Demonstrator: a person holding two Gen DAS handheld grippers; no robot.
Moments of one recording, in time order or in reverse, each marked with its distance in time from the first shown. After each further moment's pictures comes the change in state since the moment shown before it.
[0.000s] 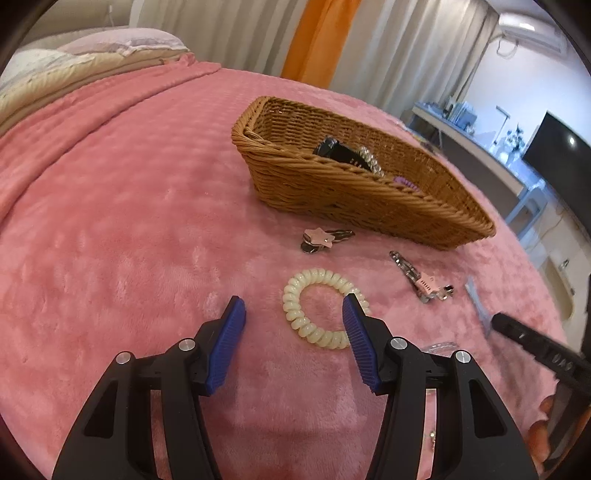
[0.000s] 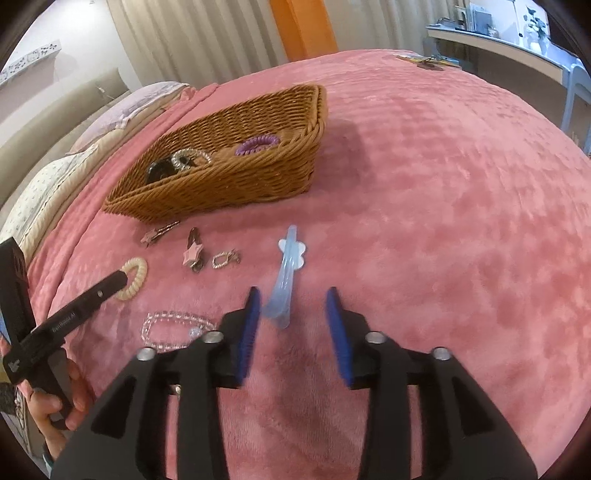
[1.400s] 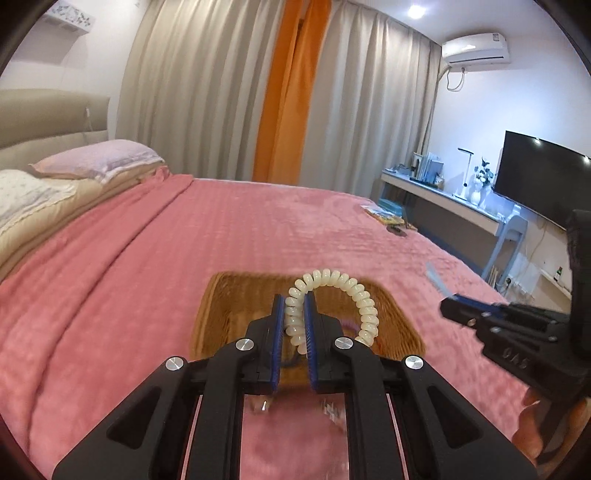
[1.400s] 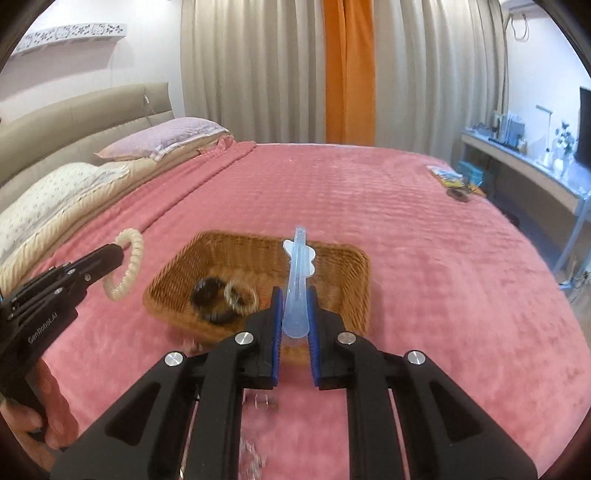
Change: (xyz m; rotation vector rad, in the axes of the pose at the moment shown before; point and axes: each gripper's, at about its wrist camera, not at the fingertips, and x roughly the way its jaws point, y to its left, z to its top) left arm -0.086 -0.078 0.099 0.147 -0.356 -0.027; right arm -0.054 0.075 0.117 -0.257 -0.240 -0.005
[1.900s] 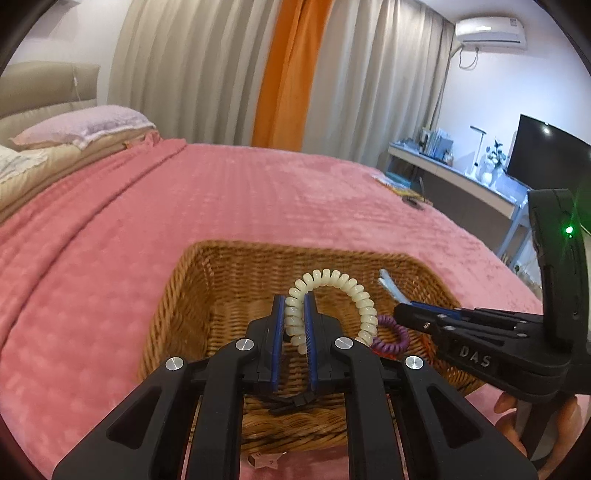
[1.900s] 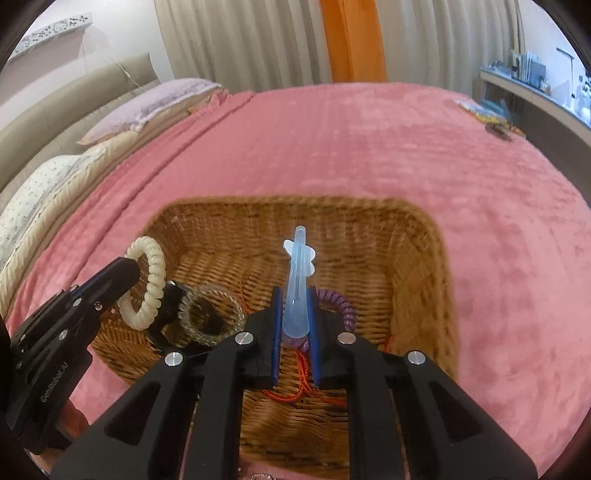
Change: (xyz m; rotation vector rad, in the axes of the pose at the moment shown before) left arm 0.111 0.025 -0.029 -0.017 0.124 -0.012; right arm 0.144 -0.008 -0.005 0.093 0.214 0.075
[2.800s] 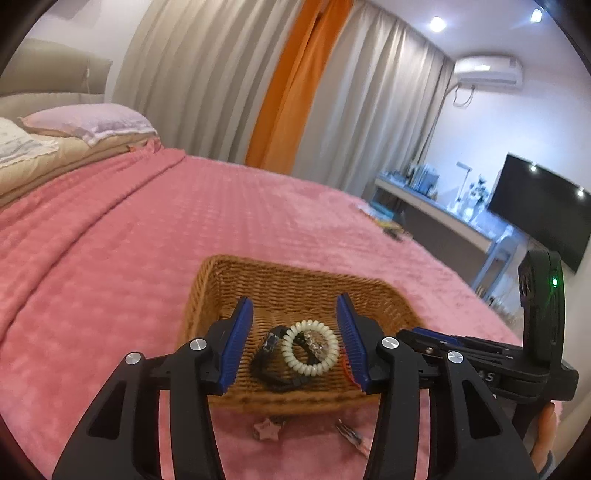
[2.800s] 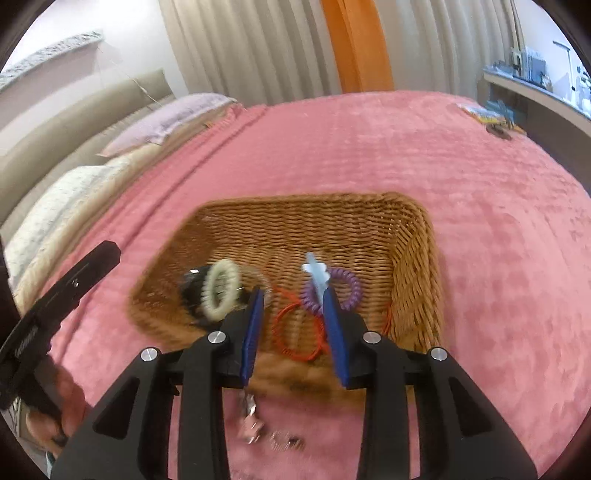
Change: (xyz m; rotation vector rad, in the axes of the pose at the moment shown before) left arm -0.070 0.029 -0.004 -0.092 -0.117 -0.095; right arm -0.059 -0.003 -0.024 0.011 -0.082 0.082
